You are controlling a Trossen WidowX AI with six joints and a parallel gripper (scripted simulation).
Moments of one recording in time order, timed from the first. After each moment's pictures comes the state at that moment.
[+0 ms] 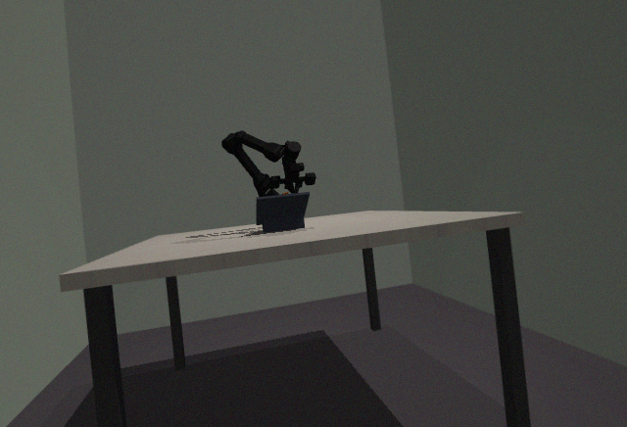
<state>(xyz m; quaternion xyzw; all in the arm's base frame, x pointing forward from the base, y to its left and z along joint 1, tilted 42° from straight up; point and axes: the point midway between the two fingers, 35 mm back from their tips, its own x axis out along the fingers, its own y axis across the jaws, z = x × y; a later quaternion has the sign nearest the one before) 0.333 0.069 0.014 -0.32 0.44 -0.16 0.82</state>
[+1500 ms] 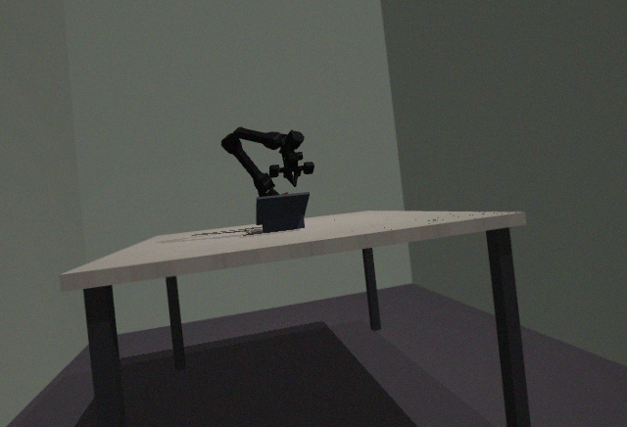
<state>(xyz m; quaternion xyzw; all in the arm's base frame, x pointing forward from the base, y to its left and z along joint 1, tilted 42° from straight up) 0.306 0.102 0.045 -0.32 0.45 -0.15 0.82</state>
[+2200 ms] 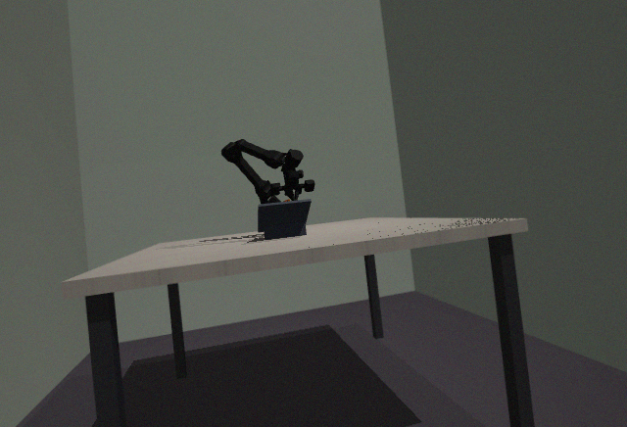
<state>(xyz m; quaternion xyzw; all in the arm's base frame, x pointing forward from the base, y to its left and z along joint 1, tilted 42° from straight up) 0.286 0.069 0.015 -0.31 0.44 -0.16 0.82</state>
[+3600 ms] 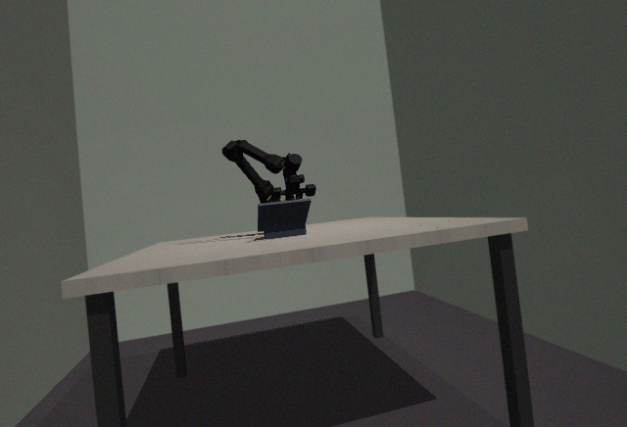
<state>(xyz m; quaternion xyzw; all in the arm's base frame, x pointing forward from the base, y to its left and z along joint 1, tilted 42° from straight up) 0.299 0.054 -0.001 -0.32 0.44 -0.16 0.82</state>
